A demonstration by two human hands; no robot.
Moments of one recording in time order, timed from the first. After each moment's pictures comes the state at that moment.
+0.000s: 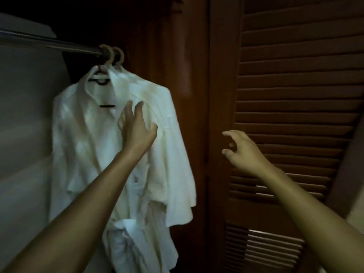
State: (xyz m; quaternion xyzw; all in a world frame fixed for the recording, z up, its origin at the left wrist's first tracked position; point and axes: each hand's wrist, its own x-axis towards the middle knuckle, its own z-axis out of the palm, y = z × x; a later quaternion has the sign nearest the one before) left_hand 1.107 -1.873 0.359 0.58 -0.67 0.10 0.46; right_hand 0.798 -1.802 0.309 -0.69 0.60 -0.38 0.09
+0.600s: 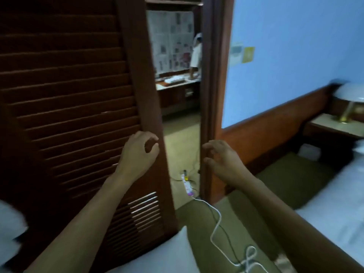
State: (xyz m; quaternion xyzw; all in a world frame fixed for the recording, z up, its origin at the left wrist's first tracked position) left_hand 0.623 -1.661 0.244 0.23 -0.90 -0.16 0.34; right_hand 0.436 -1.447 0.208 -0.46 0.79 -0.40 0.02
